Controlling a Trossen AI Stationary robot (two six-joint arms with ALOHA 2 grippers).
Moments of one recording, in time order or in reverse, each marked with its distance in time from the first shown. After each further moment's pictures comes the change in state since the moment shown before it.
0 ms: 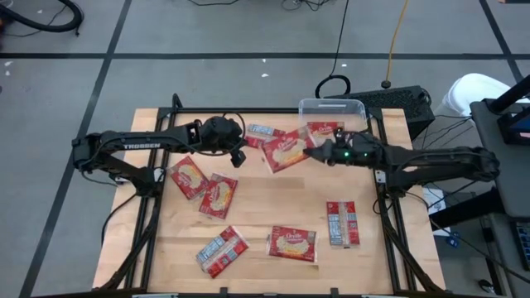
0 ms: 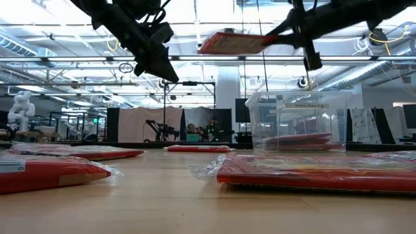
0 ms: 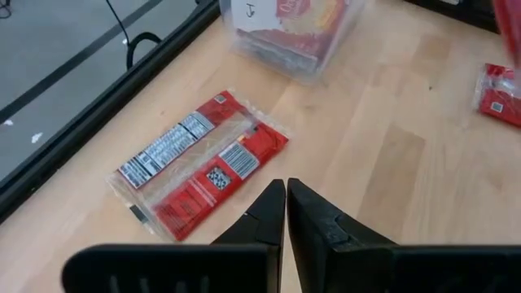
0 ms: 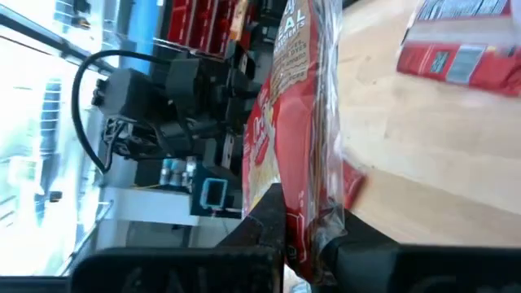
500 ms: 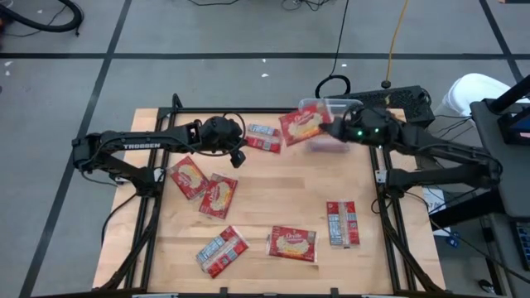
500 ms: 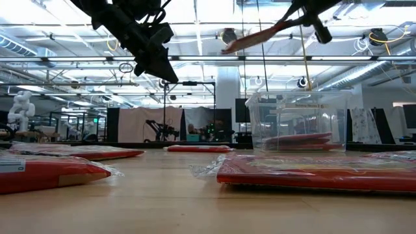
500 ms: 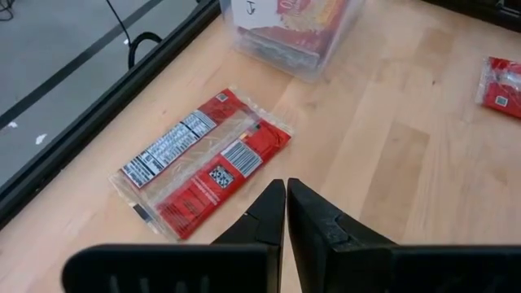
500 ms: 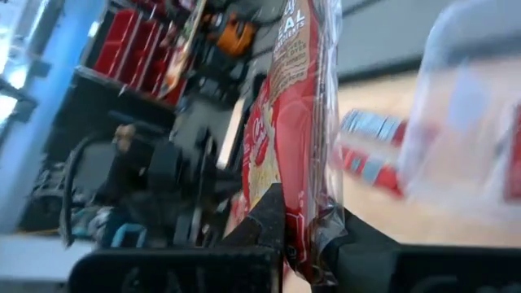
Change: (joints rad) left arm 0.000 0.000 0.000 -0.007 -0.002 0.015; right arm -0.151 -0.019 0.383 -0.568 0.103 -0.200
